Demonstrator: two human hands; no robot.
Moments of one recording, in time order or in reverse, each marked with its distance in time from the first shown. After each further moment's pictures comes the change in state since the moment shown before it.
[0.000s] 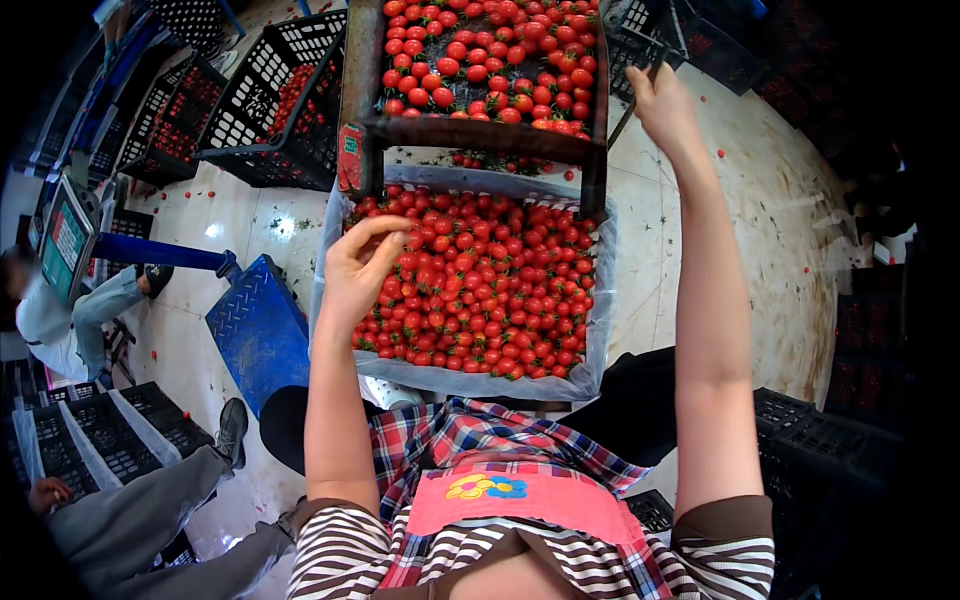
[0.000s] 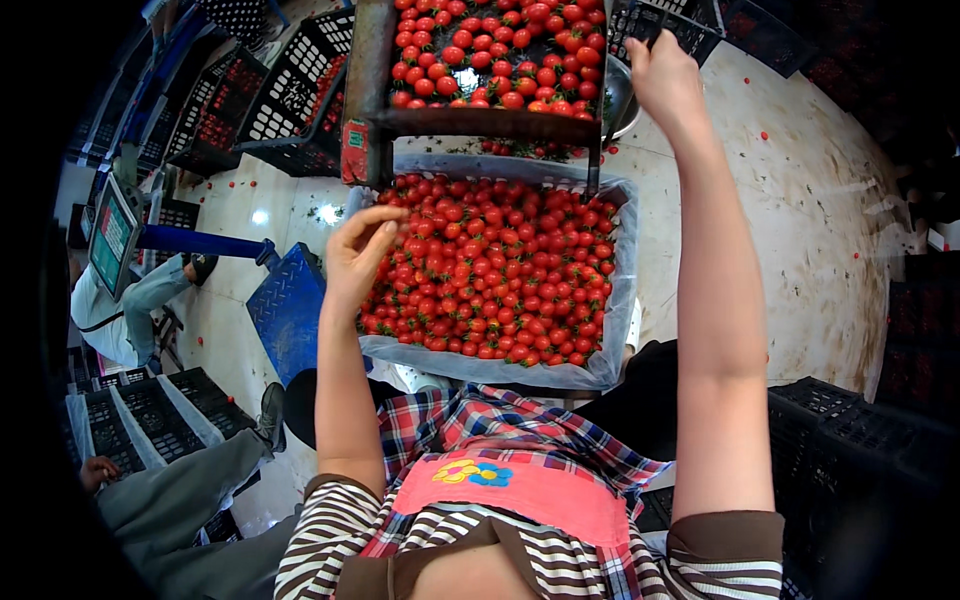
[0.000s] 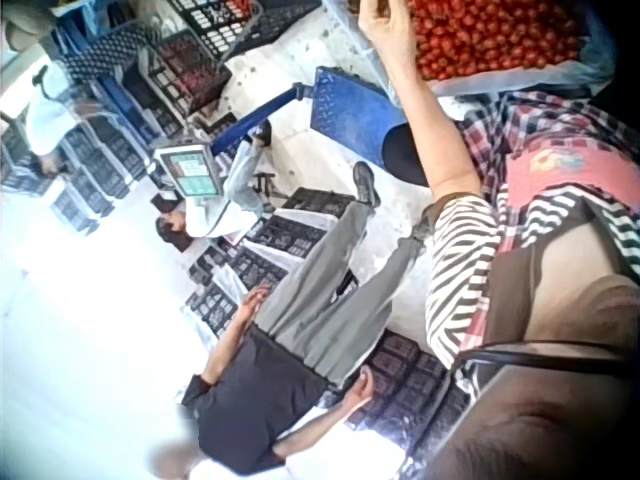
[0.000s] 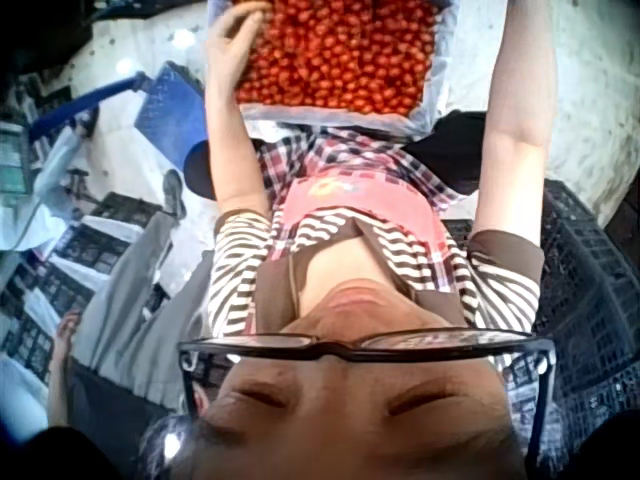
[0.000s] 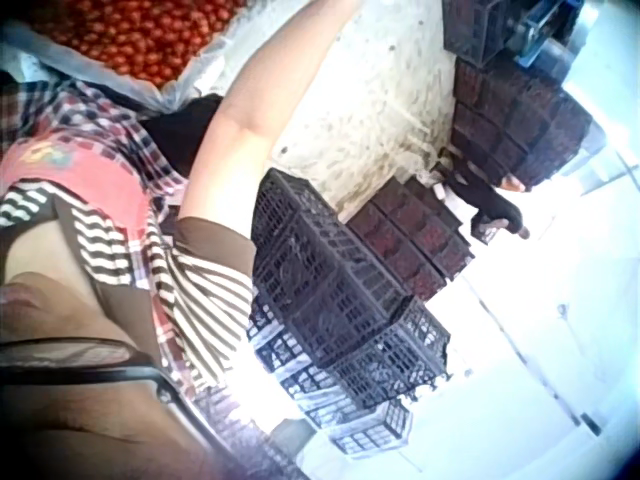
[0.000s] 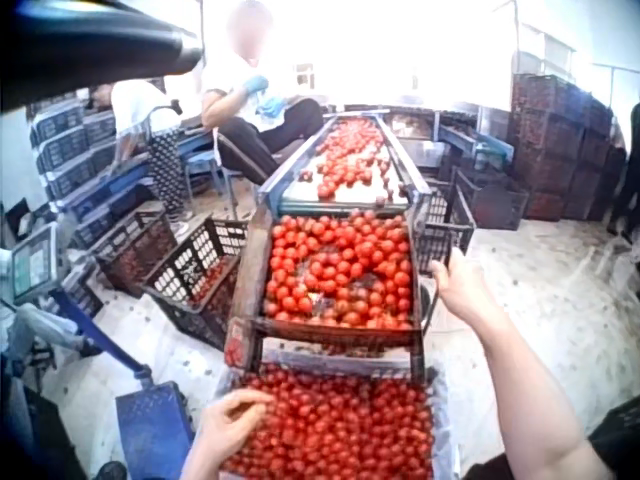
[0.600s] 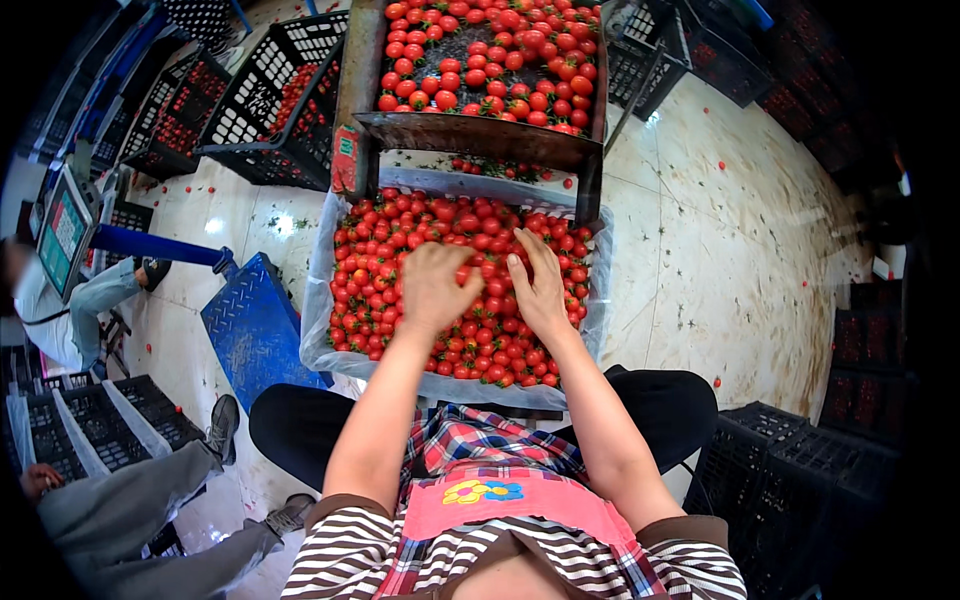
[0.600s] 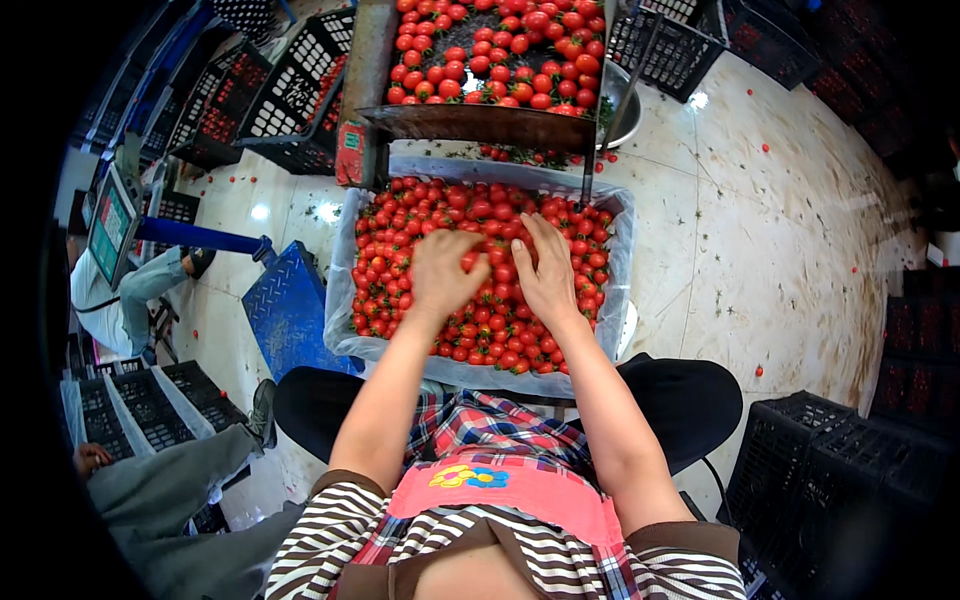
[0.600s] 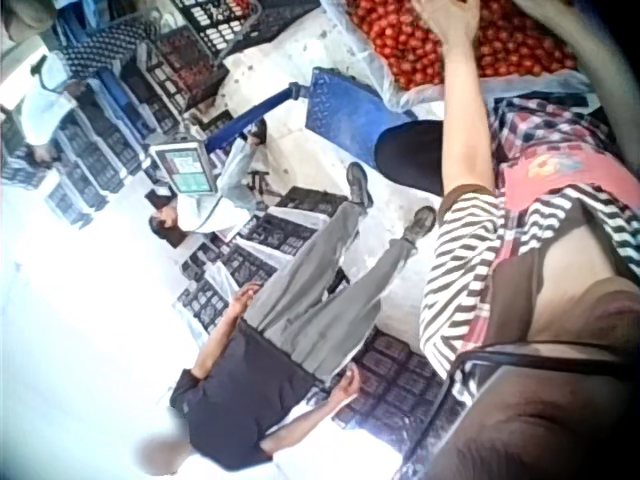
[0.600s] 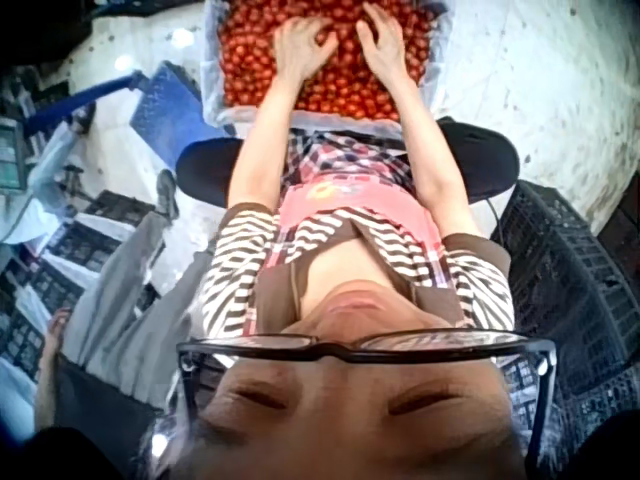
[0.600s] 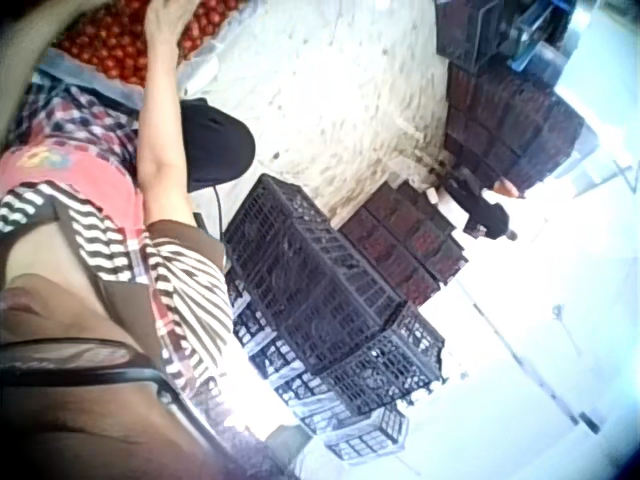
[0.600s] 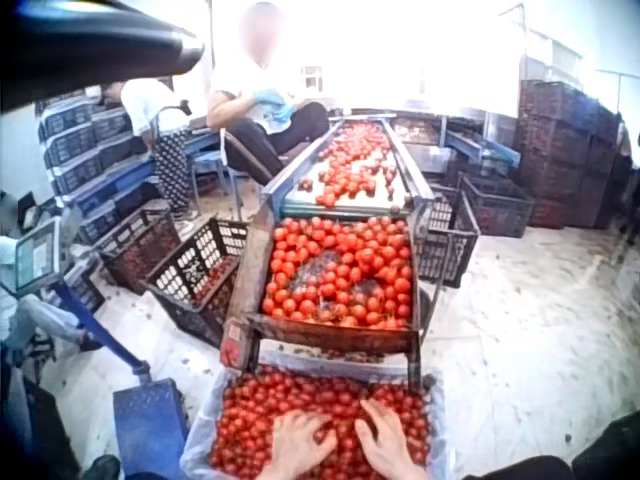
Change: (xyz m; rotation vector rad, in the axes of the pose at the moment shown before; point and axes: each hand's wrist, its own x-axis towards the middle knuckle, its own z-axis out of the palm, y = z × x) left_hand -0.003 -0.091 0.089 0.959 0.082 0.332; right_hand -0.237 -0.015 0.114 0.461 -0.166 -0.050
